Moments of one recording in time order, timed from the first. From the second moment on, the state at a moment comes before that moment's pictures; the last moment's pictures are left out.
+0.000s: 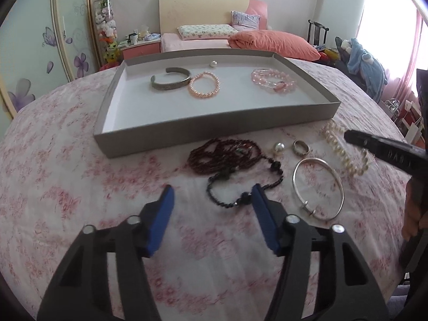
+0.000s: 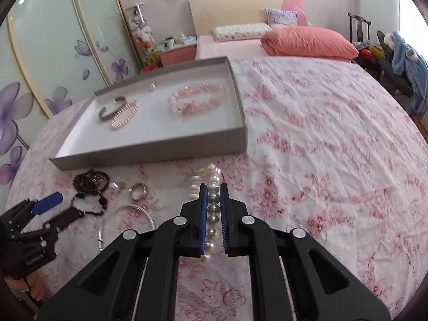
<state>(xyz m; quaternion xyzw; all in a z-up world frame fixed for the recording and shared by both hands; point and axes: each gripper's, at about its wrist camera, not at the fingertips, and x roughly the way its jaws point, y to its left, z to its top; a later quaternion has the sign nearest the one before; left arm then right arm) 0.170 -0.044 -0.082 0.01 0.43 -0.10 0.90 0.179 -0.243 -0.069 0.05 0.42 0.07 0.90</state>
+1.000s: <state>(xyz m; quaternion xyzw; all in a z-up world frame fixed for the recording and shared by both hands) 0.160 0.042 -0.080 -0.06 0.42 -0.05 0.90 0.179 -0.239 -0.080 0.04 0.43 0.07 0.90</state>
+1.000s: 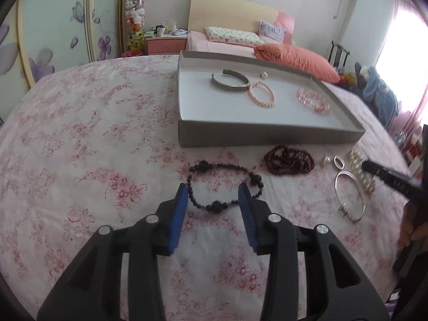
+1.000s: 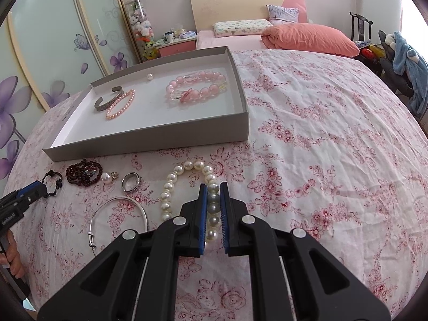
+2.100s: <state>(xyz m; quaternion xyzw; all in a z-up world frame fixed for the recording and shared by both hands) 0.171 0.042 -0.084 -0.03 0.43 0.00 0.90 0.179 -0.242 -0.080 0.05 0.43 0.07 0.90</state>
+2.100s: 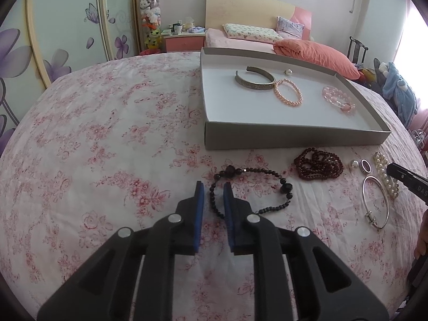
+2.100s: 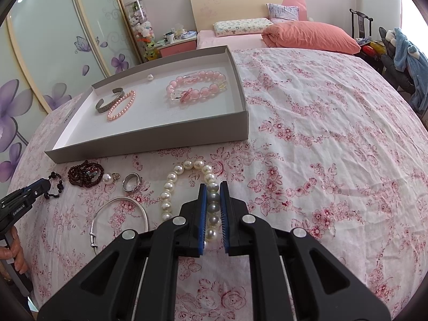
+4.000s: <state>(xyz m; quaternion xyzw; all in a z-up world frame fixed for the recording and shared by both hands) 0.091 -0.012 0.025 -0.01 0.20 -0.03 0.98 0.089 -0.186 0.032 -0.02 0.12 0.10 0.99</state>
